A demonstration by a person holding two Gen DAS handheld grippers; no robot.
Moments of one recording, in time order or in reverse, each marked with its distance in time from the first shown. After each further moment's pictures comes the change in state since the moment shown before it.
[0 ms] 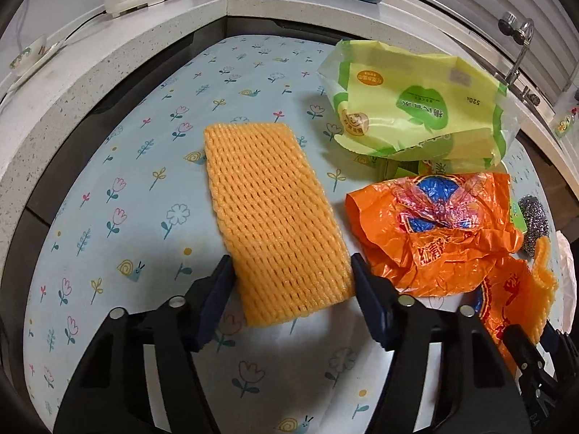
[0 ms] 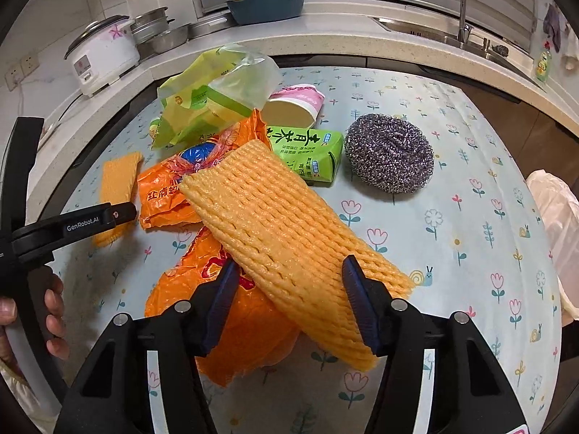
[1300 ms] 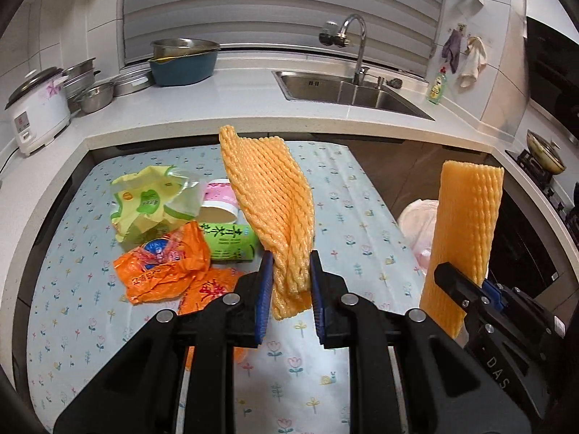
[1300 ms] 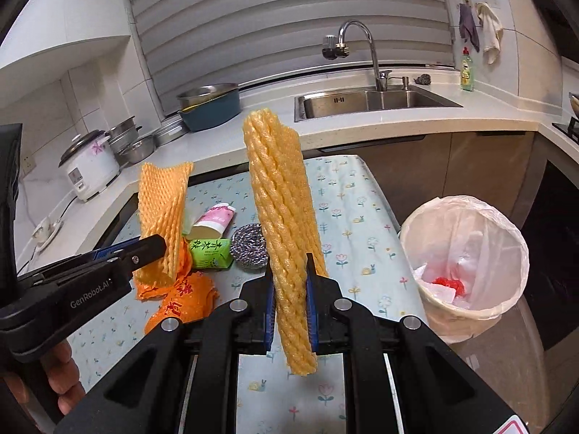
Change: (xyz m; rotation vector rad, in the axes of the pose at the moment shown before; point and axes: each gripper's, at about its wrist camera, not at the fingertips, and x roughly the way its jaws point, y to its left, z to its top) left arm -0.156 -0.219 -0.044 0.357 -0.225 -0.261; right arm -0.158 -0.130 -0.008 0.199 -0.303 -0.039
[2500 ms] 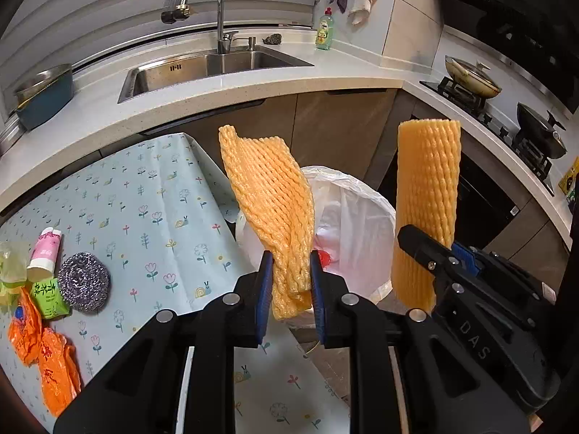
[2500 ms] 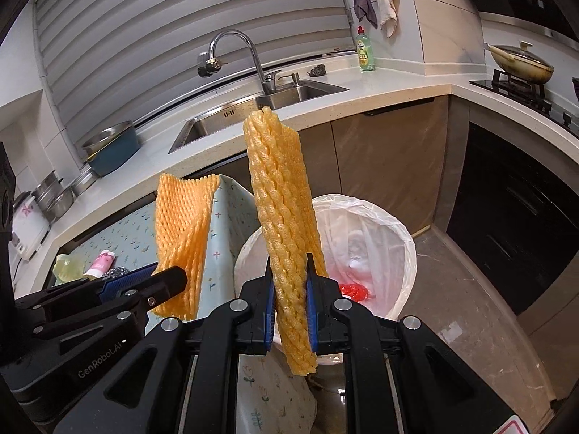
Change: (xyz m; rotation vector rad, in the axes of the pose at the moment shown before) left arm 0.092 -0.207 0.012 0.272 0.115 -0.262; right arm -0.003 -0.192 0.016 0.203 -0.027 -0.218
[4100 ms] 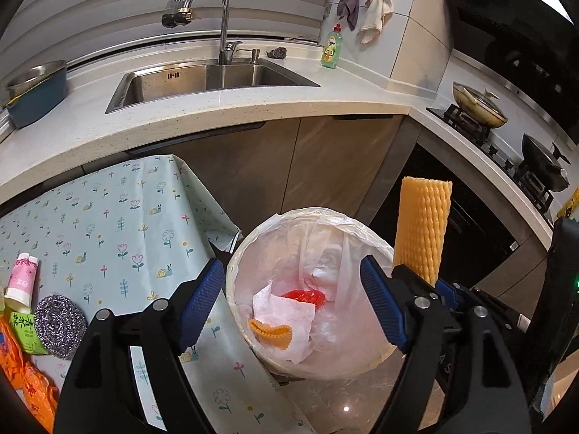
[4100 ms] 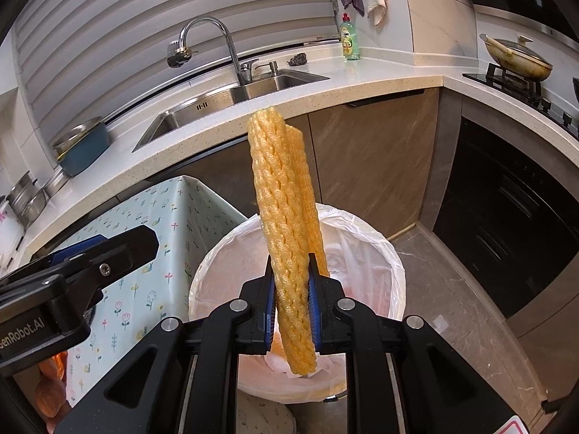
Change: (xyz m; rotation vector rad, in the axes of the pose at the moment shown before) left arm 0.036 0.015 0.044 -0.066 -0.067 -0.030; right arm 0.059 -0.019 0.024 0.006 0.038 -0.074
